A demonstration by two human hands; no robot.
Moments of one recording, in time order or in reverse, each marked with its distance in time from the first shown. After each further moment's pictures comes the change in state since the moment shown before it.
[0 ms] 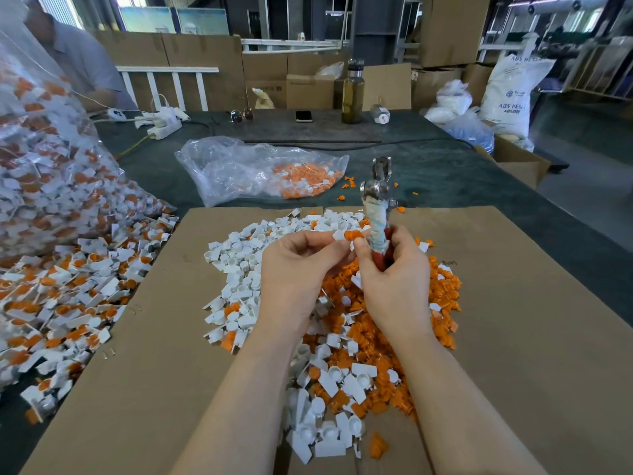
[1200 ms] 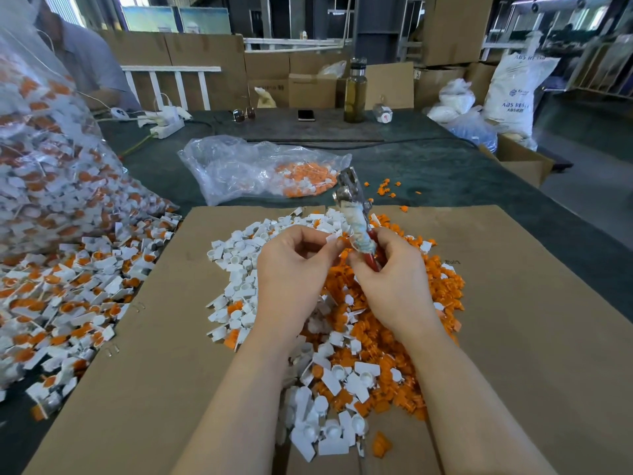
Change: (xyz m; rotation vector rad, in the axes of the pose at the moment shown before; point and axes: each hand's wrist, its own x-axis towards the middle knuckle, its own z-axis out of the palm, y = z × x) left_hand 0.006 -0.003 -0.007 0.432 0.129 0.129; right_hand 0.005 -0.003 -0.005 -0.108 -0.210 0.029
